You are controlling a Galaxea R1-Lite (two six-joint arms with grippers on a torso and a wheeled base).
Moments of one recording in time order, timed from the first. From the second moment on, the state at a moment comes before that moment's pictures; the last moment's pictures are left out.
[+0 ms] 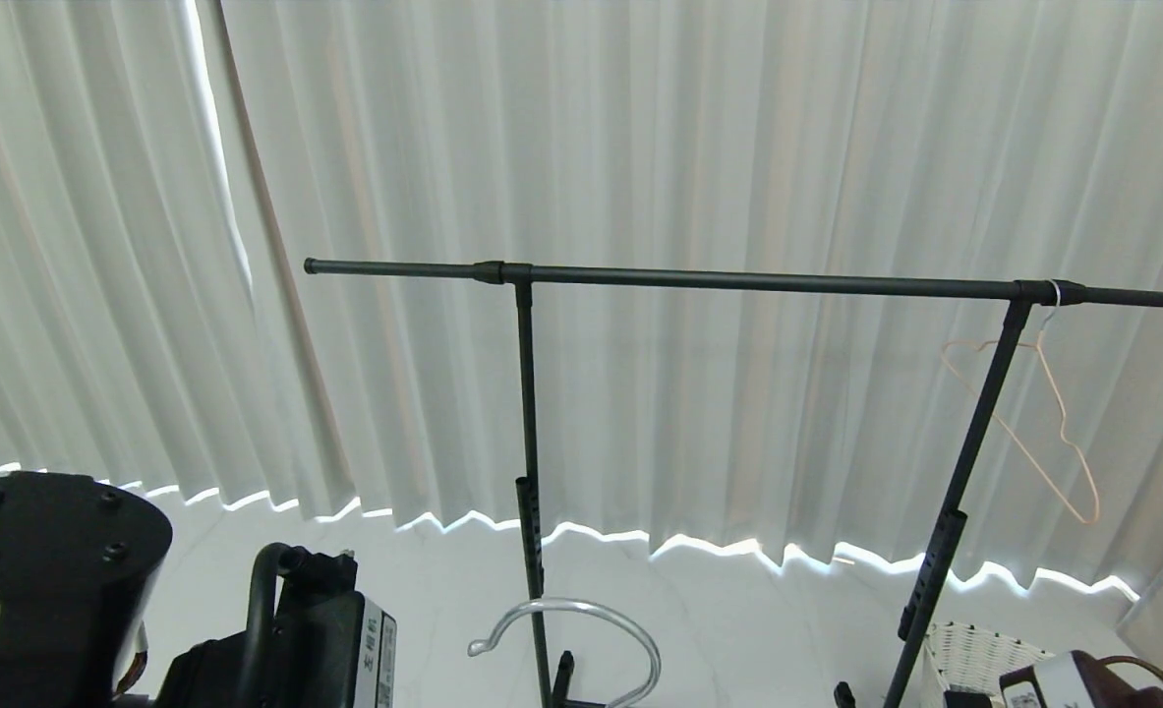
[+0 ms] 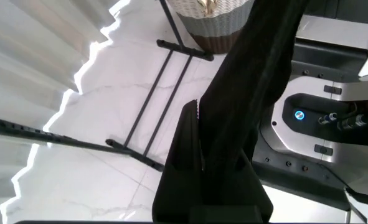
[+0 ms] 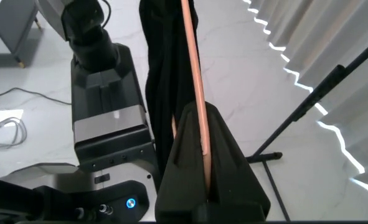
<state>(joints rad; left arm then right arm) -0.76 1.21 -0.58 0.05 -0.40 0.42 1.29 1.30 -0.42 -0.59 0.08 0.06</state>
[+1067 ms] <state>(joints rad) -0.57 1.21 -0.57 -0.03 0.02 0.32 1.21 1.31 -0.41 -0.56 -0.11 0.08</state>
